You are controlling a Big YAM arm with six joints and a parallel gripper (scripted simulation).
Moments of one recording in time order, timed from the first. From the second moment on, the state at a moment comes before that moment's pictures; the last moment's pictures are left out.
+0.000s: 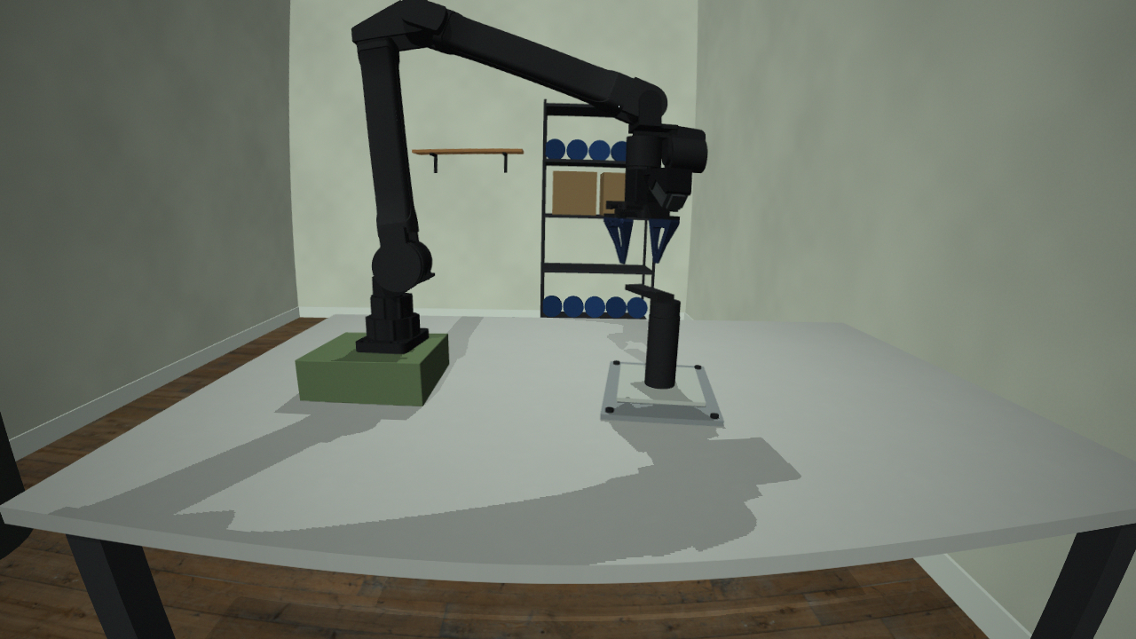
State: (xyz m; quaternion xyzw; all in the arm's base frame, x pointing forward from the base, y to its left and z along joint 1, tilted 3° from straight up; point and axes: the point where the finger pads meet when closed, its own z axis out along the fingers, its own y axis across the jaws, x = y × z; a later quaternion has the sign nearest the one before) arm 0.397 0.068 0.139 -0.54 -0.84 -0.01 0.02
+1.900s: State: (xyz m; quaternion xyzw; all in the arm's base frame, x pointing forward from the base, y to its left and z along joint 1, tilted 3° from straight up) arm 0.397 0.070 0.110 -0.54 -0.84 -0.01 0.02
